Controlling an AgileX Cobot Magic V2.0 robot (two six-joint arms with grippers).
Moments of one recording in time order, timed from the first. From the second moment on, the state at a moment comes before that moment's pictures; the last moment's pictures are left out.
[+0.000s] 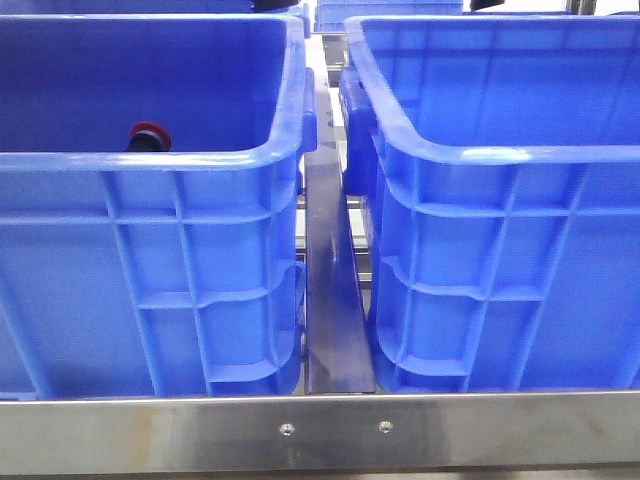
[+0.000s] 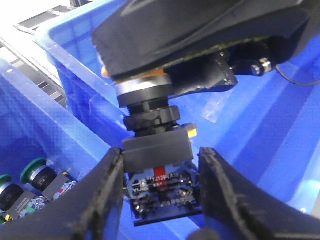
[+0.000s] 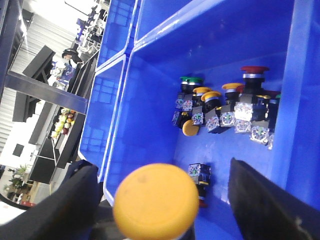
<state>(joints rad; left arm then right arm) -0.73 1.25 -1.00 -0.43 0.29 0.49 0.31 1.40 -1.03 1.61 0.67 -0.77</state>
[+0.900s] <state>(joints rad) -0.73 1.25 -1.00 -0.40 0.29 0.49 0.26 1.40 -1.03 1.61 0.64 -0.85</state>
